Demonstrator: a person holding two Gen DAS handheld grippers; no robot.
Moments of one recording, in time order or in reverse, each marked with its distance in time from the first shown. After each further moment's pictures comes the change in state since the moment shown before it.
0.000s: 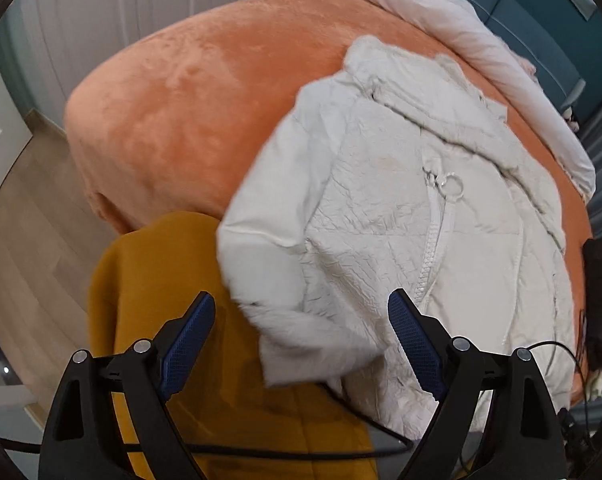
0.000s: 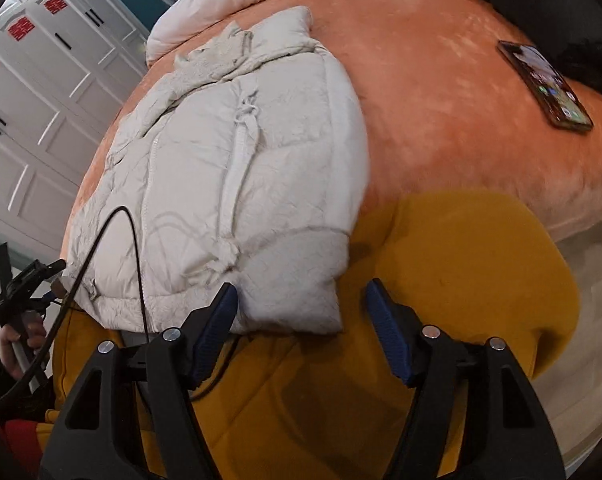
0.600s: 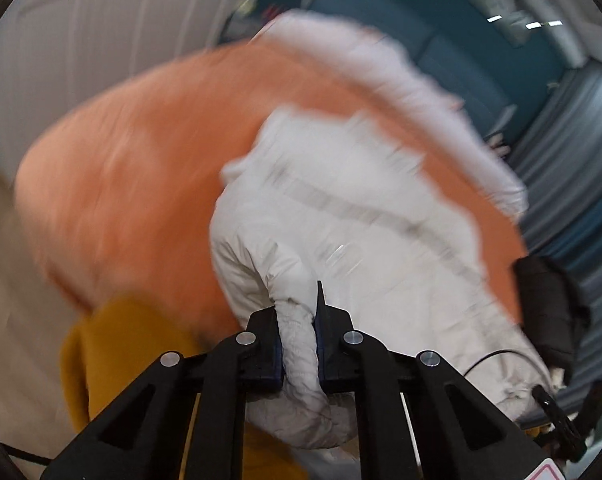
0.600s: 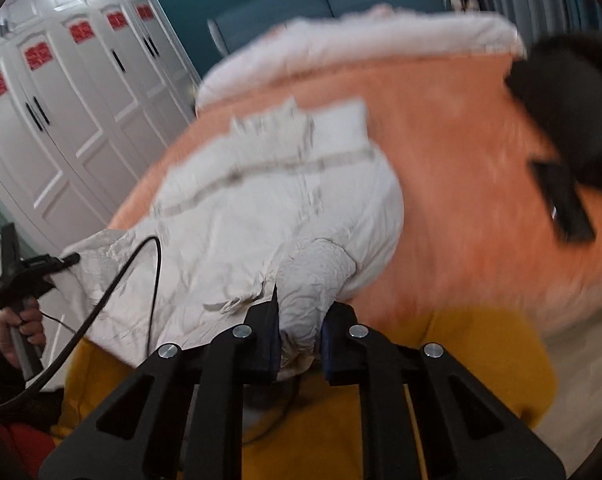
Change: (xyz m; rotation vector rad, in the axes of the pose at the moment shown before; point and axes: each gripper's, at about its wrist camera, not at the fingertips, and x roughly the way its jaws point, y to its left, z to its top) left arm -0.081 -0.031 0.043 0.084 -0.244 -0.307; right arm -0.064 0.049 0.029 -0.160 -0.315 0.068
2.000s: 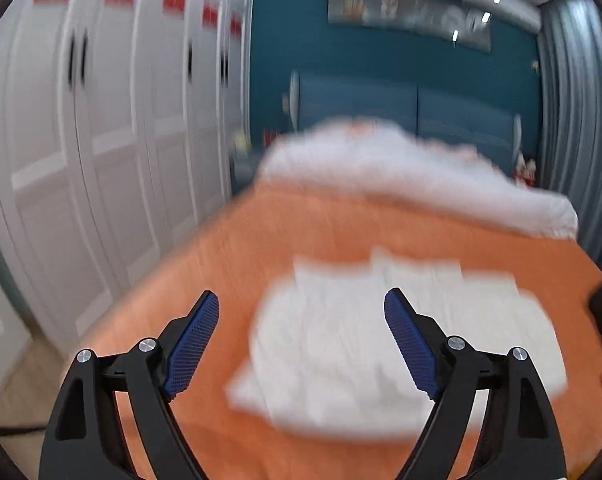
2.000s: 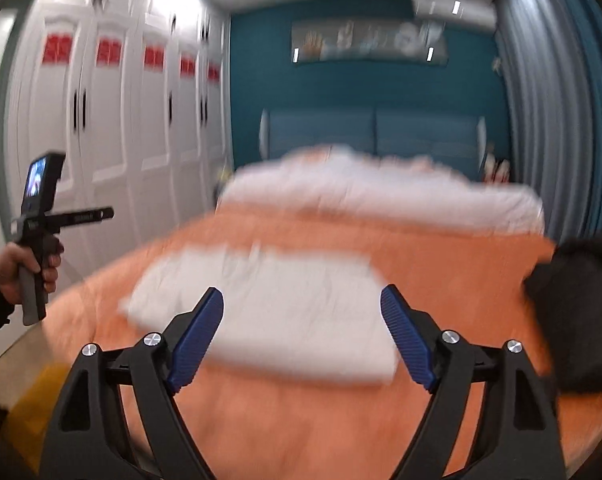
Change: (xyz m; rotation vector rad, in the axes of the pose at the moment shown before) left arm 0.056 -0.082 0.113 0.277 -0.294 0.285; right arm 0.023 0.081 0.074 -0.328 -0.339 -0.061
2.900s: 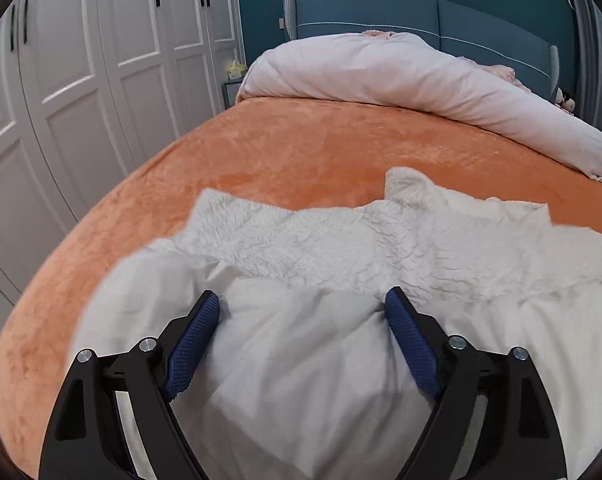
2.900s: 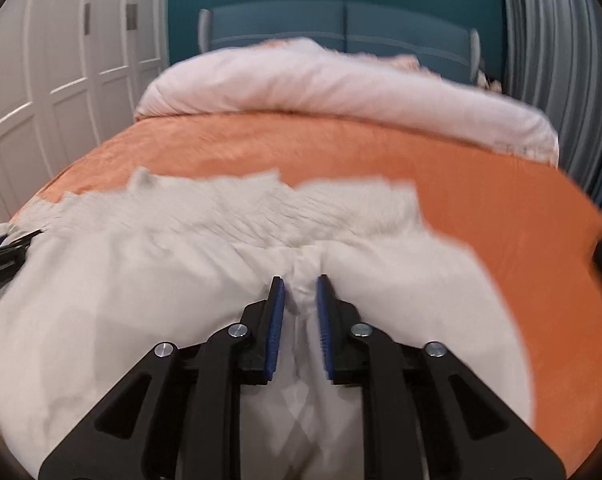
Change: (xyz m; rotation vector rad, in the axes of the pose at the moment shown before) left arm 0.282 -0.080 -0.020 0.058 0.177 0.099; right arm 0.356 -0.046 -0.012 0.078 0.288 -0.167
